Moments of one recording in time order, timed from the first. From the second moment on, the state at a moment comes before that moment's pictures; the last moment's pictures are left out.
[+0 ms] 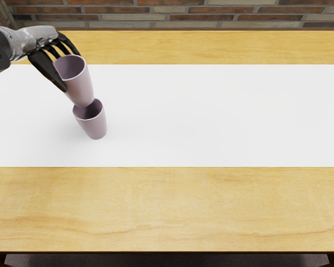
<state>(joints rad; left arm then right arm) -1.69 0.89 0.16 -1.63 0.58 0.09 0.61 -0.07 0.00 -0.08 0.21 -0.04 0.18 -0.03</state>
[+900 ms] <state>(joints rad) -1.68 0.90 0.16 -1.66 0.59 0.07 0.61 -0.07 0.00 -0.08 0.21 -0.04 0.18 -0.03</state>
